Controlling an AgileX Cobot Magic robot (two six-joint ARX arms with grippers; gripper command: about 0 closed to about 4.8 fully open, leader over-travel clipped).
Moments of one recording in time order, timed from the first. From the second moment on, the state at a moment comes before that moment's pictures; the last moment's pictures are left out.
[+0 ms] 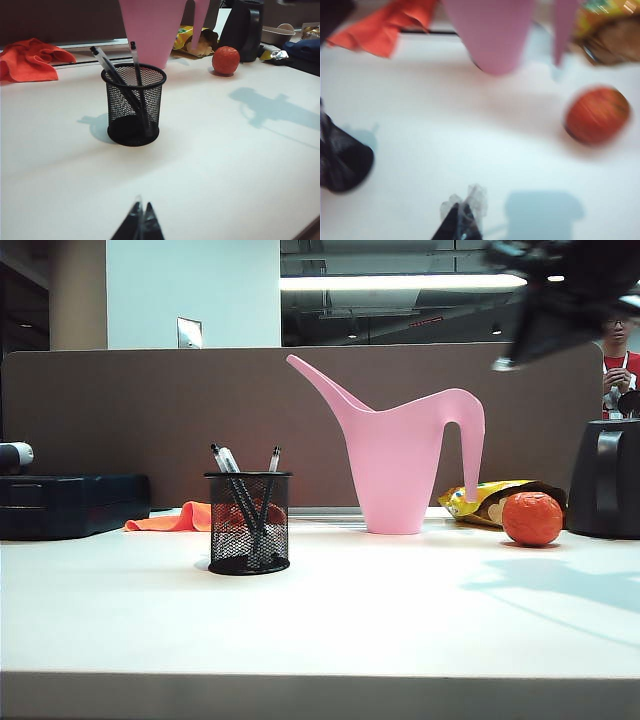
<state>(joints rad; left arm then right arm) -0.06 0.01 0.02 -0.12 0.56 0.02 0.22 1.23 0.97 -0.23 -0.15 0.16</state>
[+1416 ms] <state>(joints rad) -0.06 0.01 0.01 0.00 0.07 -0.02 0.06 0.00 0.13 -0.22 -0.03 0.13</state>
